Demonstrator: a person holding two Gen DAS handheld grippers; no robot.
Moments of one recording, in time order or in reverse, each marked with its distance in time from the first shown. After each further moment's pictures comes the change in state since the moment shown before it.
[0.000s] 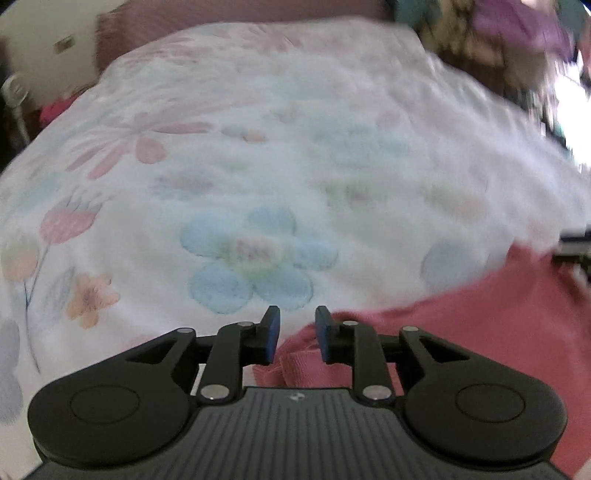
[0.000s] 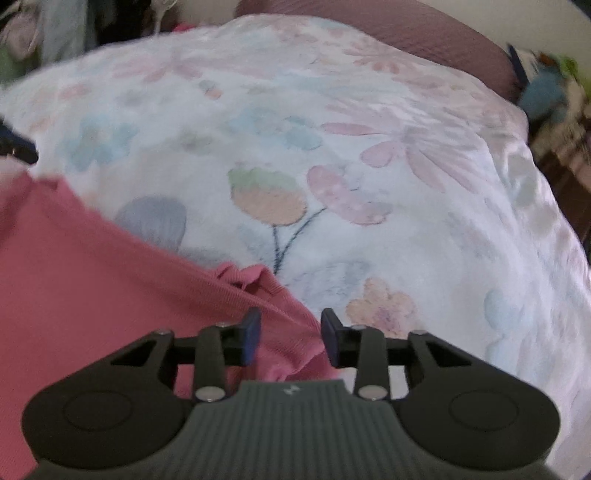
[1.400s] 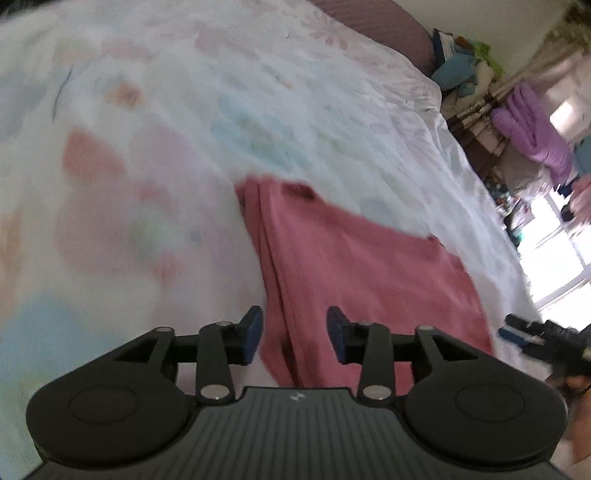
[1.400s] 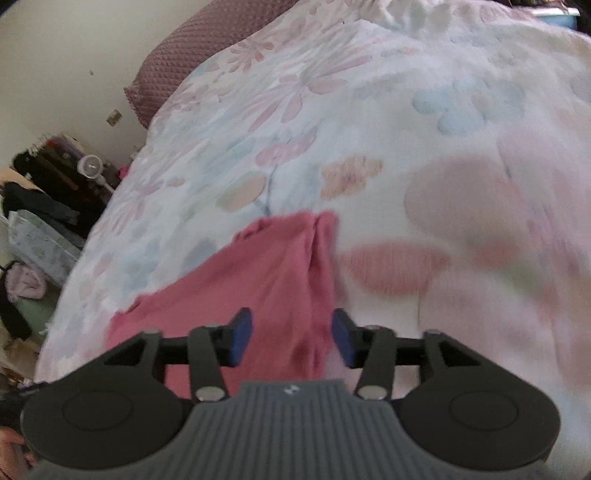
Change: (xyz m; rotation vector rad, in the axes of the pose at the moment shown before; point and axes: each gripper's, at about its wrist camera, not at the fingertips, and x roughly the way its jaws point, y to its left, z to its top) left arm -0.073 0.014 -0.132 -0.473 0.042 -0.268; right arm -0.092 -0.051 -0.126 0.813 -0.046 0.295
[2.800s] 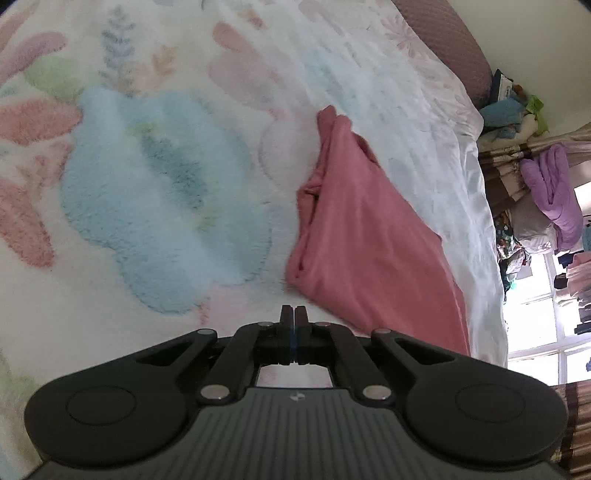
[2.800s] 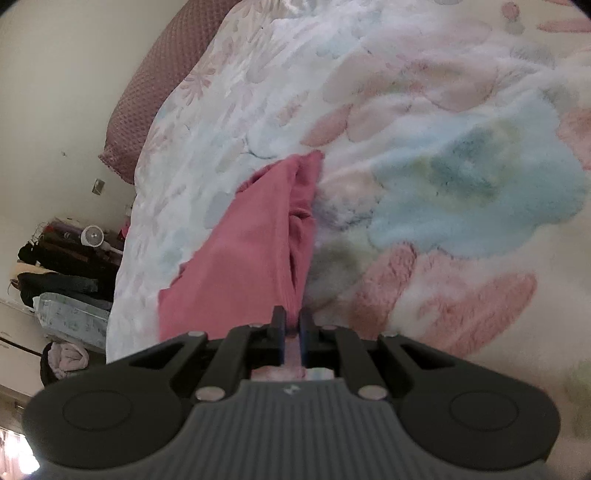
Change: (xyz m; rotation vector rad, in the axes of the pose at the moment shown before) left arm -0.064 0.021 -0.091 -0.310 0.052 0.006; right arm -0.120 0.010 -0.168 0.345 -0.043 0.028
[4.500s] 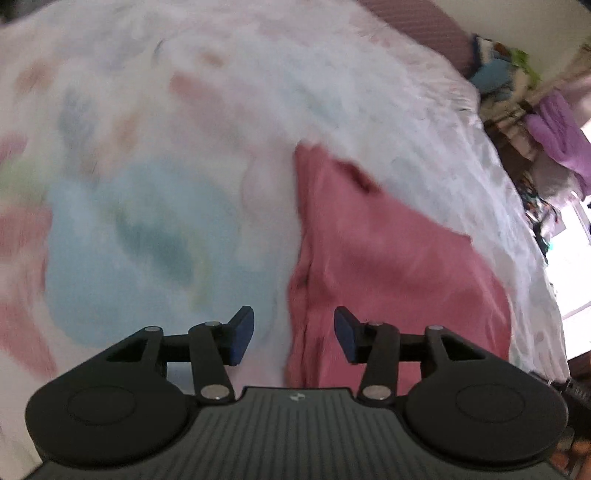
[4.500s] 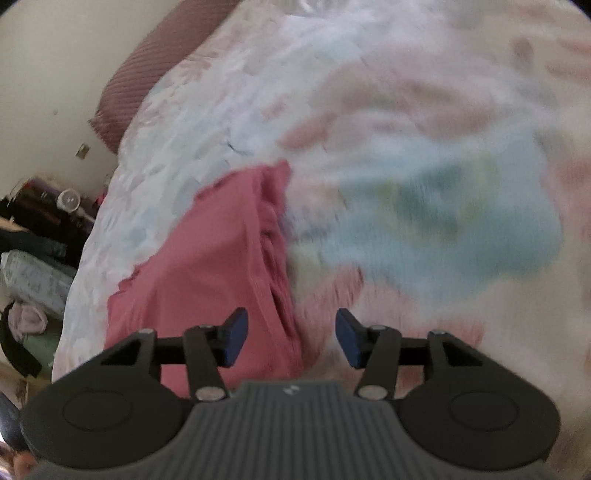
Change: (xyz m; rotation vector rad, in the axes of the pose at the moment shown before) left arm 0.002 -0.038 0.021 0.268 -0.088 0.128; right arm 0.002 -0.015 0.025 -0.168 0.008 -0.098
